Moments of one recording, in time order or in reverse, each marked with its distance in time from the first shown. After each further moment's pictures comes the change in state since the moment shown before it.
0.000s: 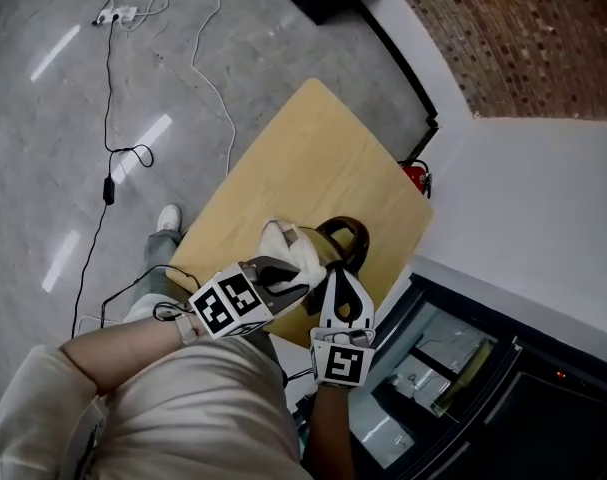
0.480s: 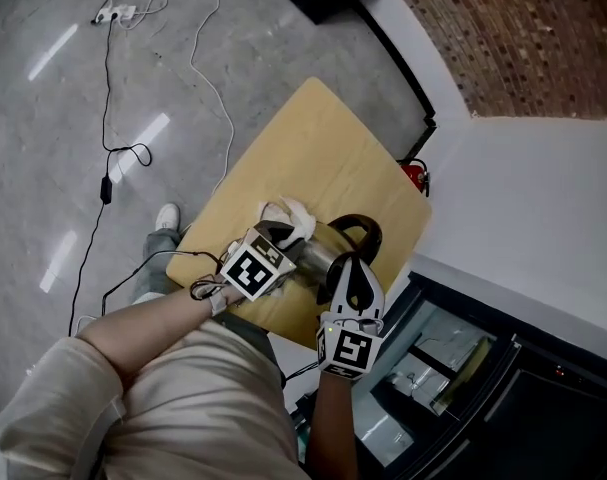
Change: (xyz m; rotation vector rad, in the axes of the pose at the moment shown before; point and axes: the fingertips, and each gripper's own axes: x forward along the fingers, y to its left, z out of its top) left arm 0.033 0.091 -0.017 -0.083 0.099 0.266; right arm 0.011 -0.029 -0.008 0.049 0.021 -0.128
